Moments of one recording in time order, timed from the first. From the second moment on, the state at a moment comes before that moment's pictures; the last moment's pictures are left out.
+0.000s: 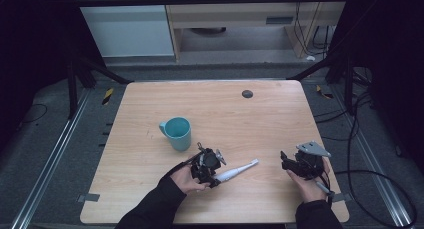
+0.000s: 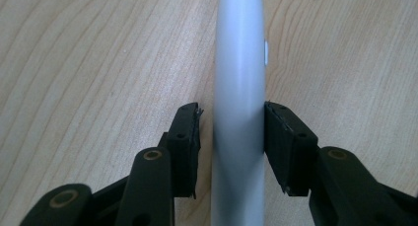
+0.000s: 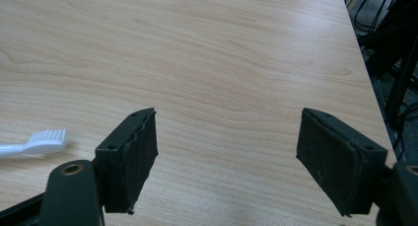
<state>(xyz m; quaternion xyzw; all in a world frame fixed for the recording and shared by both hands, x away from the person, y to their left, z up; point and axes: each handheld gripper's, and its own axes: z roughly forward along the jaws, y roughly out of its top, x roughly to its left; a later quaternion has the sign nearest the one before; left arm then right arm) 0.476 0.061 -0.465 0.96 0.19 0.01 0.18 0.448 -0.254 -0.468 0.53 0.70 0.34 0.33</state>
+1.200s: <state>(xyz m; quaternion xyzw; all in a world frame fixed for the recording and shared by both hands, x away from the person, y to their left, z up) 0.470 0.124 -0.452 0.96 0.21 0.03 0.20 0.448 -0.256 -0.469 0.53 0.70 0.34 0.33</state>
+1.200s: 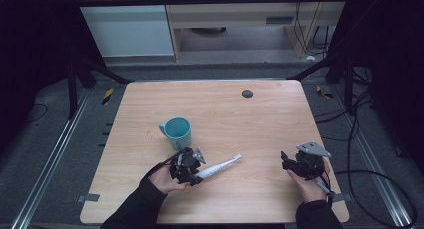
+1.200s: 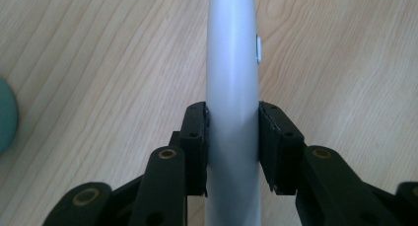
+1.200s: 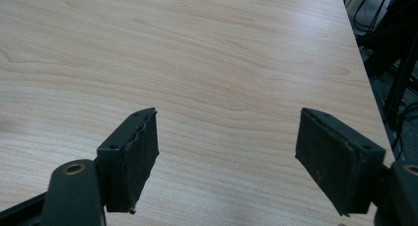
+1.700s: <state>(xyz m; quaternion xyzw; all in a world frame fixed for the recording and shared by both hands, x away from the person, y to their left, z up) 0.466 0.151 -0.466 0.96 0.22 0.02 0.18 0.448 -0.256 -0.470 0.53 0.70 0.34 0.33</state>
